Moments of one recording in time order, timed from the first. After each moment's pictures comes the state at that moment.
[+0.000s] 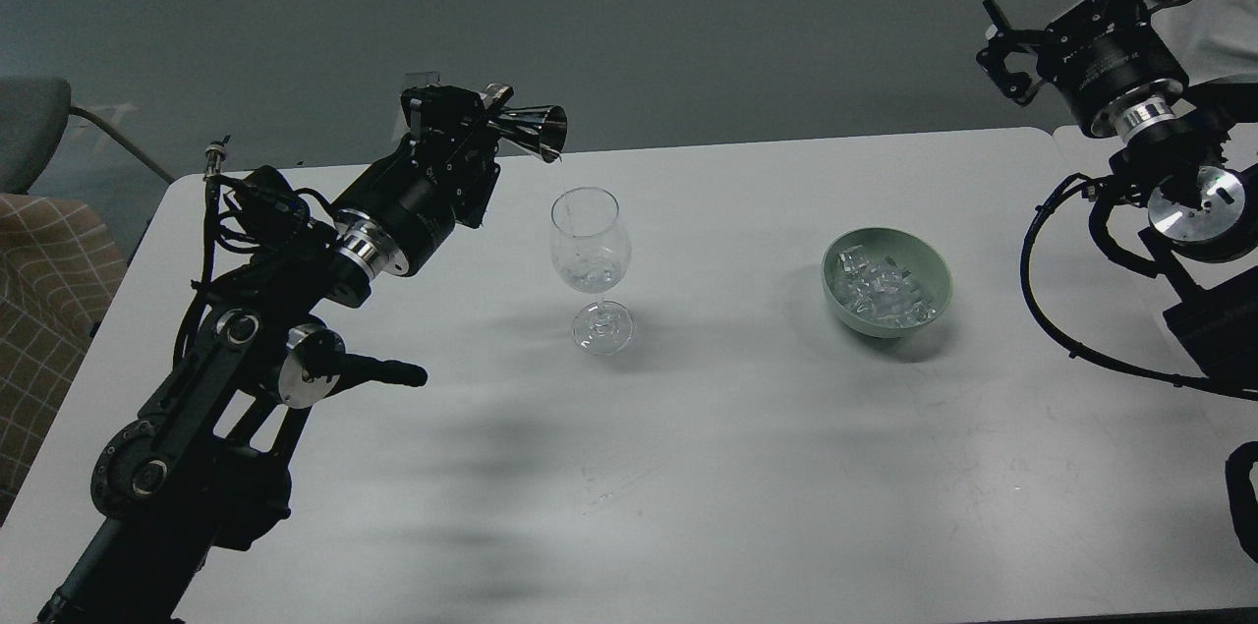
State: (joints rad) left arm -0.37 0.21 -1.25 -1.53 0.97 -0.09 0.21; right arm 0.75 -0.36 1.10 0.70 -0.04 0.36 0.12
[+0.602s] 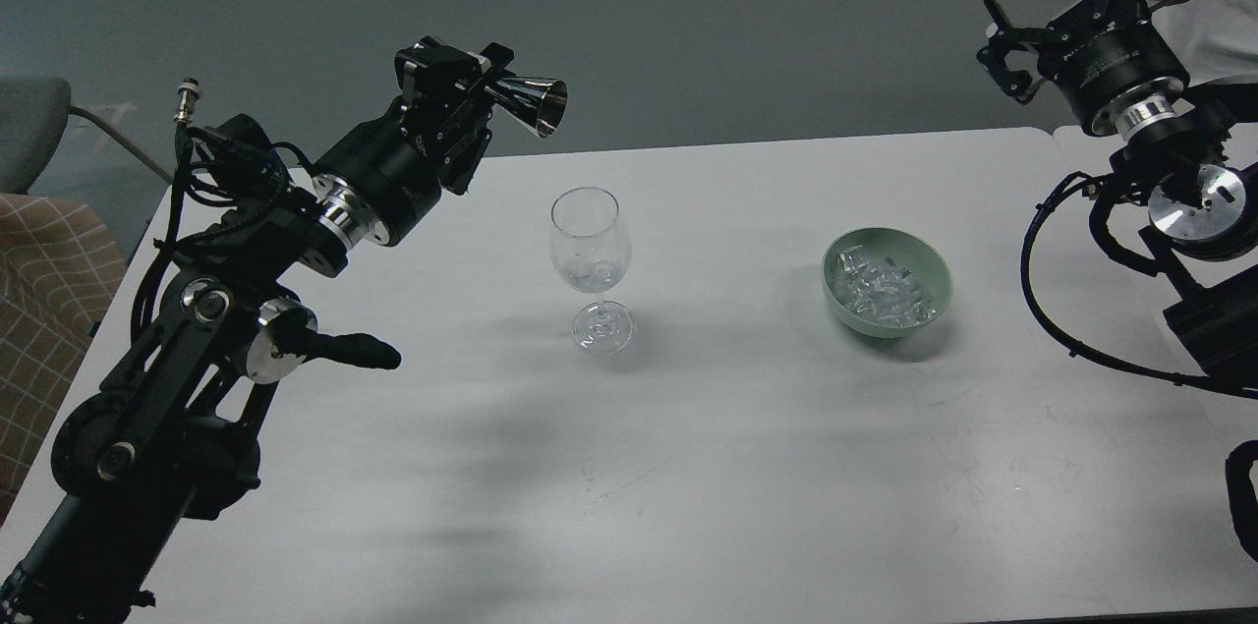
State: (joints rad) left arm -0.42 0.26 -1.24 -1.56 0.99 -0.17 0.20; right arm 0.75 -0.36 1.10 0.70 -0.04 0.36 0.12
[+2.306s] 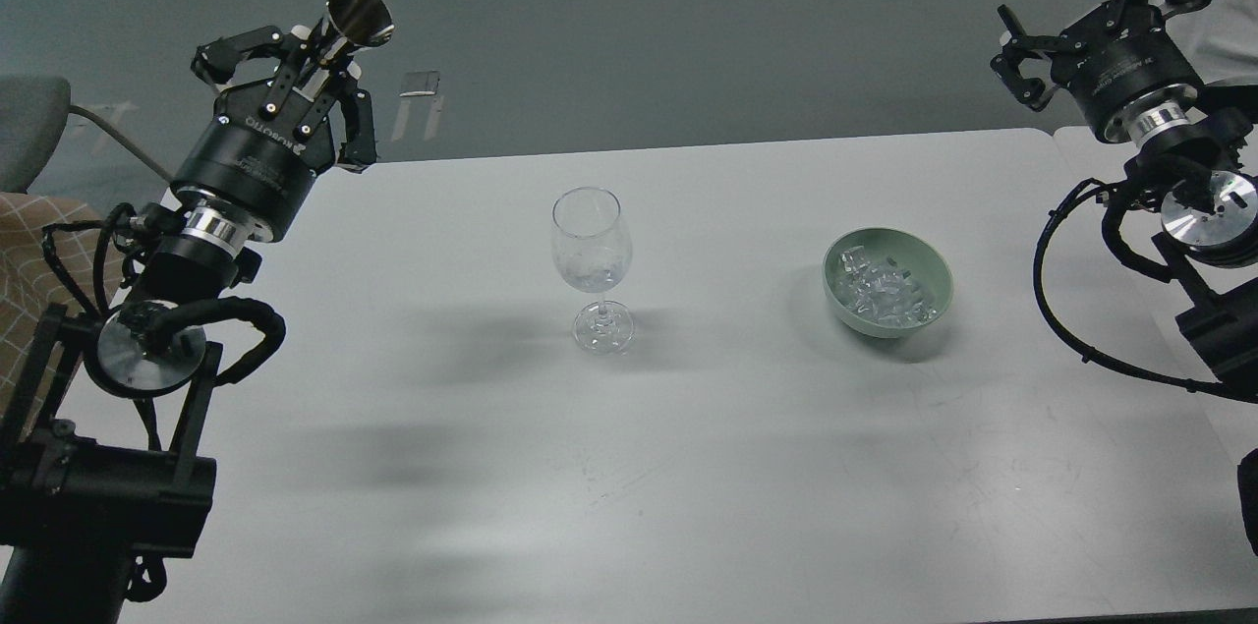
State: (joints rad) left arm -0.25 0.22 -1.57 -1.52 0.29 -0.09 0.17; right arm 0.74 -0.38 1.10 0.70 -0.04 0.35 0.12
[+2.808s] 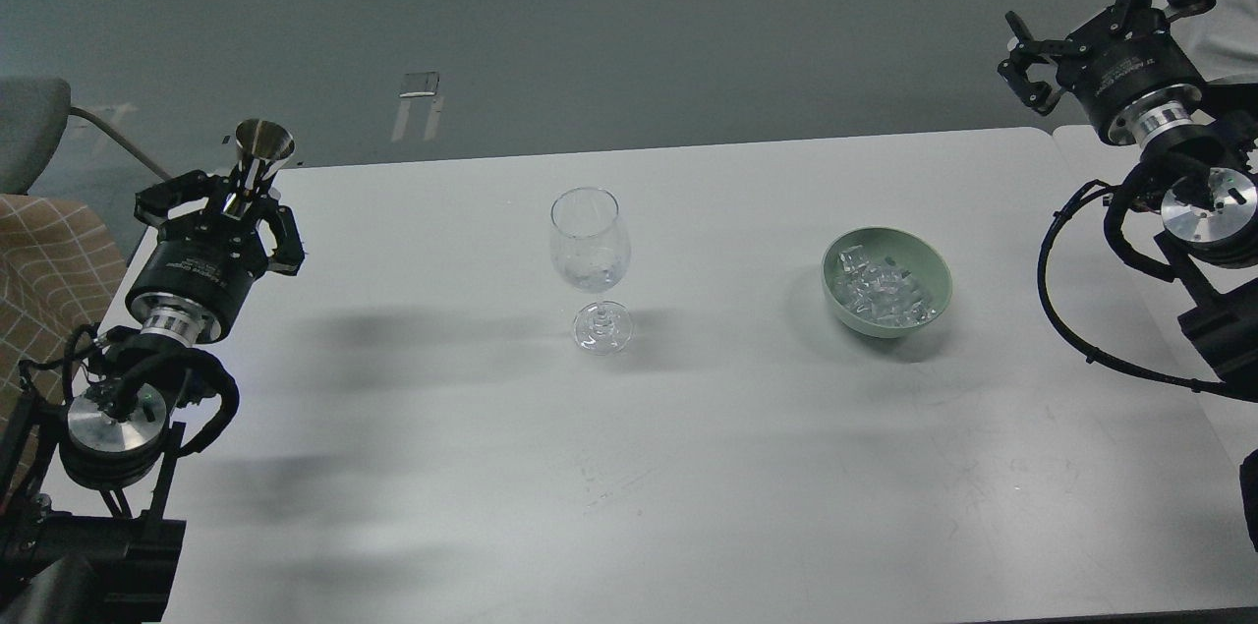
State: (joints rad) left arm -0.17 0.22 -1.66 -1.22 0.18 -0.10 0.14; right arm 0.74 -0.38 1.10 0.70 -0.06 0.27 0.12
